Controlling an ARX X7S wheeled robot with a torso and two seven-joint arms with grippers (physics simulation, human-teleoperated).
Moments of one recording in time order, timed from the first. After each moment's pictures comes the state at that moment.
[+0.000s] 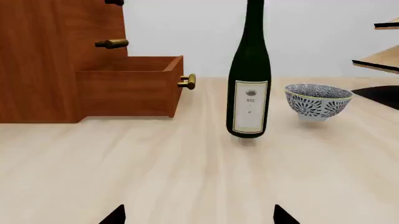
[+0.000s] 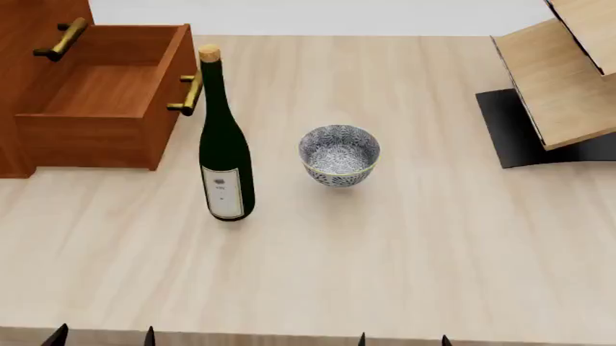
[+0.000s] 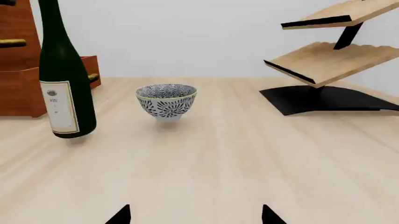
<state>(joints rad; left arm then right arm) 0.00 0.00 0.00 0.00 0.00 0.00 0.00 0.00 0.00 0.00 0.00 0.00 0.00 0.00</state>
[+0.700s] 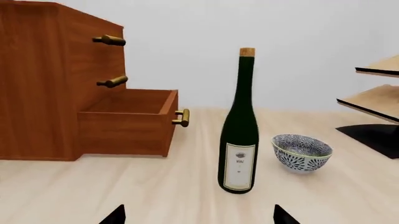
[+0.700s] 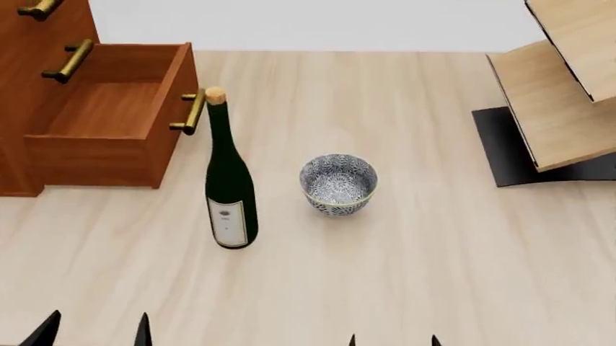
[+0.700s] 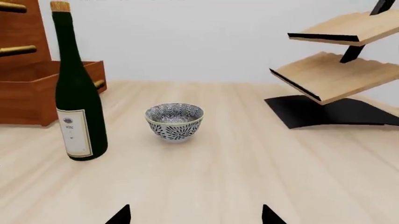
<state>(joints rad) 0.01 -0.07 0.07 0.07 -0.10 0.03 -0.05 0.01 0.06 -0.10 0.01 0.05 0.02 0.08</state>
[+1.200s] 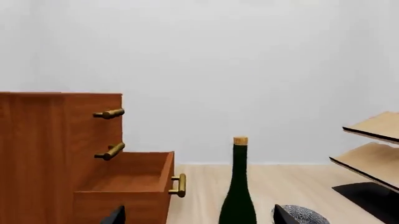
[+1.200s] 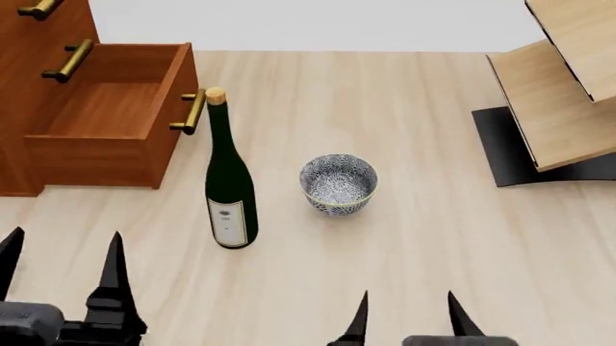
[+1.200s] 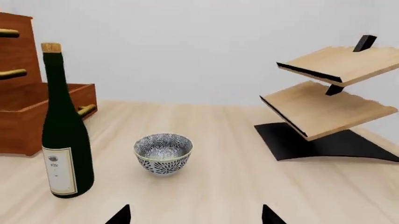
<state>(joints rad) -0.11 -0.15 0.07 0.34 -0.17 -0.17 -0.08 0.09 0.11 -0.12 -0.15 0.08 0.19 0.13</state>
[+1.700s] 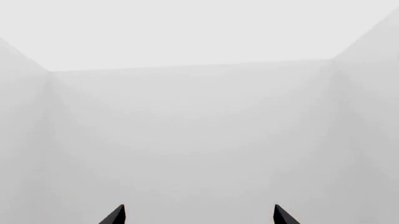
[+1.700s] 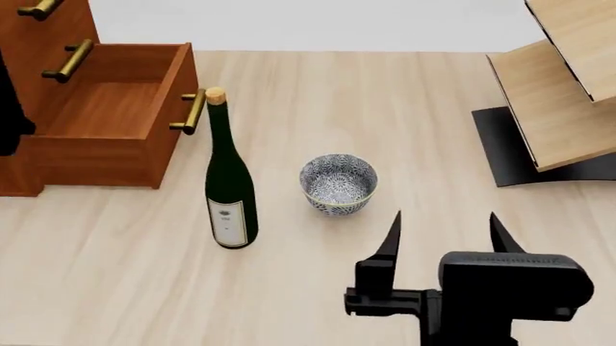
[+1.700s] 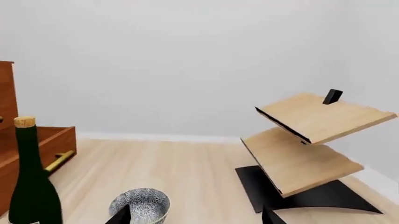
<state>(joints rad) -0.69 -0.30 -0.04 0.74 -0.37 -0.79 -0.14 0.27 0.18 -0.07 -0.39 0.14 0.52 0.17</state>
